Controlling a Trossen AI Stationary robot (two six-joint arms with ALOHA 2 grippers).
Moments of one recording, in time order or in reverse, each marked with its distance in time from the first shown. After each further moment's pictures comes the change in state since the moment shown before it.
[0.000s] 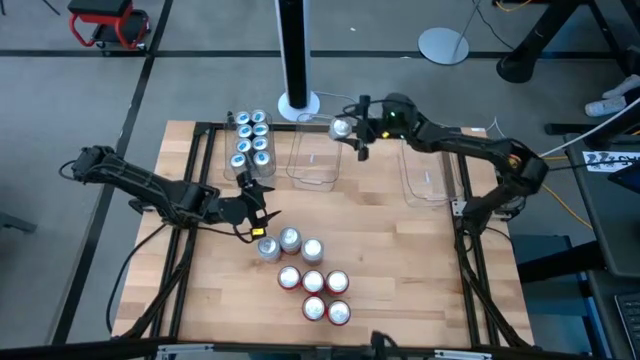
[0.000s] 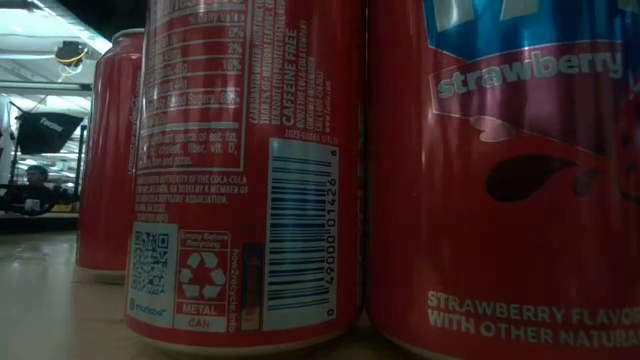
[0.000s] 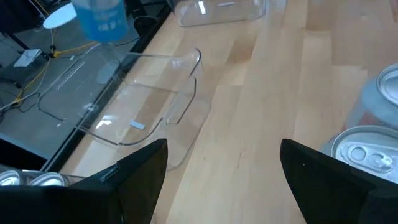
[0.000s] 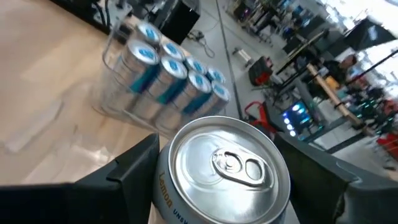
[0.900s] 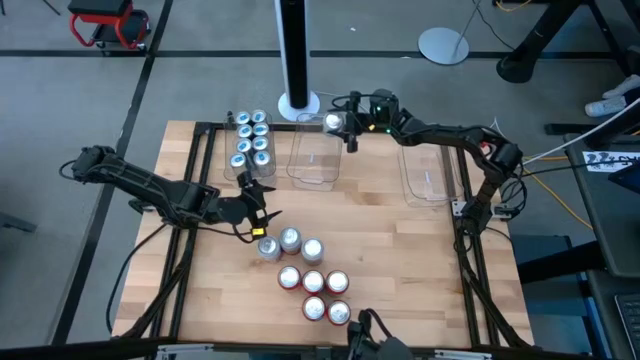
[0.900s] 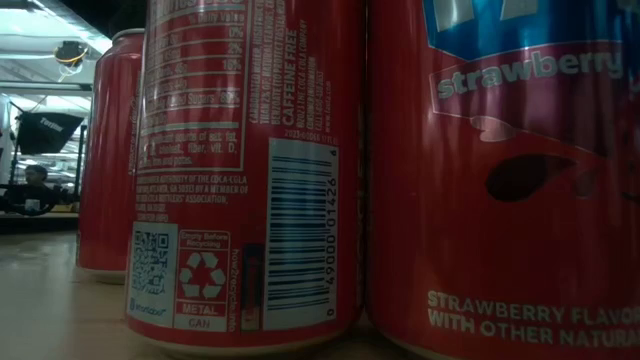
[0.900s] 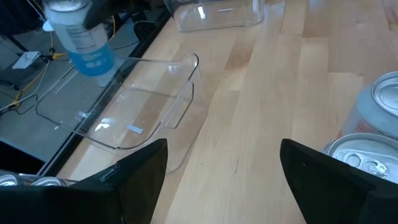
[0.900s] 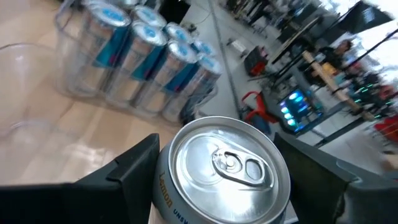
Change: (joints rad) left arm 0.000 0.000 0.000 0.023 0.000 0.003; right arm -0.059 0.224 0.067 0.159 -0.019 0.025
